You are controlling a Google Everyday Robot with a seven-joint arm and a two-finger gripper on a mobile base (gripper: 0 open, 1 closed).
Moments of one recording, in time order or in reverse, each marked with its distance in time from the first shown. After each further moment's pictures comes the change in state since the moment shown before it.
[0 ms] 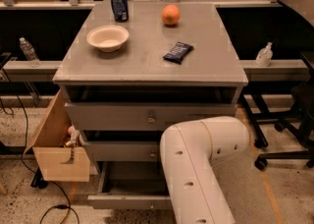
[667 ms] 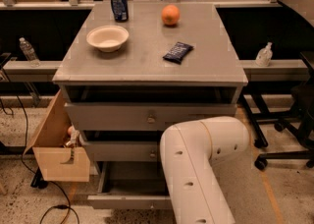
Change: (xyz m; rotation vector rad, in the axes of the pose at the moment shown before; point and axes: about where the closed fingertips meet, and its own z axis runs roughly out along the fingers) arm 0.000 0.000 0.000 0.000 0.000 0.000
